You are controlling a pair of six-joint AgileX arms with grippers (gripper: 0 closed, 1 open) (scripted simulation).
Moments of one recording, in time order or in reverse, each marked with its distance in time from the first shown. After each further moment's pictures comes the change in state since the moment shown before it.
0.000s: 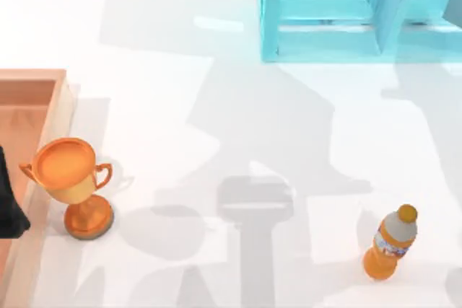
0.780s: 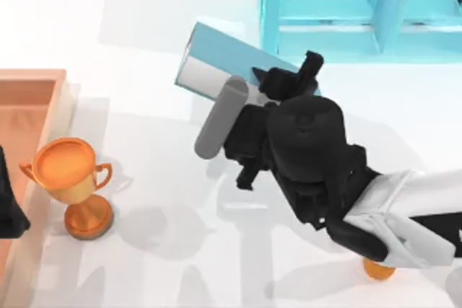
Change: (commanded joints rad) left arm 0.000 0.000 0.000 0.000 0.000 0.000; right arm 0.845 0.490 0.128 0.148 0.576 -1.171
